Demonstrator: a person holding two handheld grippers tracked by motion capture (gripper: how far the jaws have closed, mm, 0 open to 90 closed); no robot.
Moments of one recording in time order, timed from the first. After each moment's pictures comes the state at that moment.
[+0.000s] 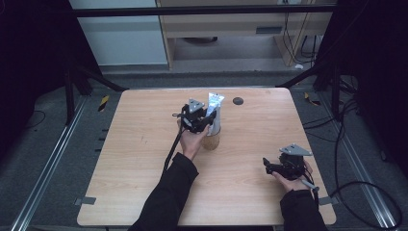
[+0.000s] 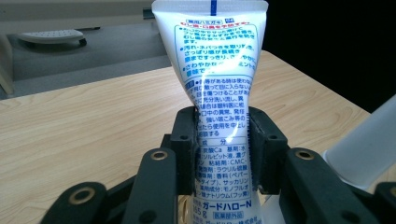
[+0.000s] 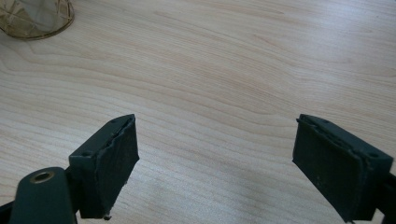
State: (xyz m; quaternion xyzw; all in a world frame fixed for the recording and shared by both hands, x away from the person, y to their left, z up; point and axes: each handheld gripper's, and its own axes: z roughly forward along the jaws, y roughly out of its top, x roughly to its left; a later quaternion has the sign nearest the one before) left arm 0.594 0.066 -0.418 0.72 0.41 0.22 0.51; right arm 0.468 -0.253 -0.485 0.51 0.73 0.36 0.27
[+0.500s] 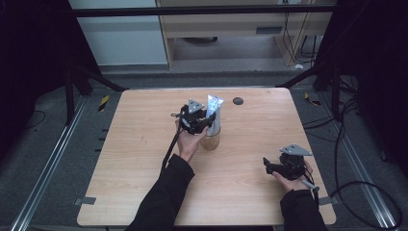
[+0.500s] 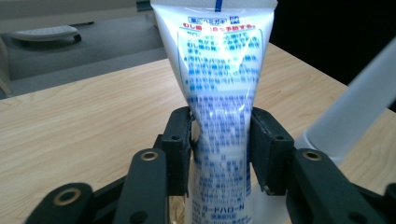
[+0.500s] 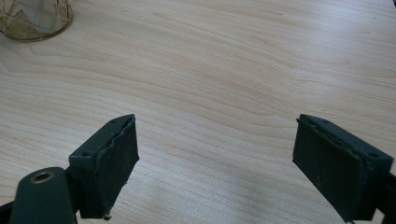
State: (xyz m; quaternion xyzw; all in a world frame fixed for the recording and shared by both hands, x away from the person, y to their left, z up) left arm 0.586 0.071 -0.413 0.75 0.40 0.21 0.49; right arm 0.467 -0.253 -0.484 0.52 0.73 0.36 0.27
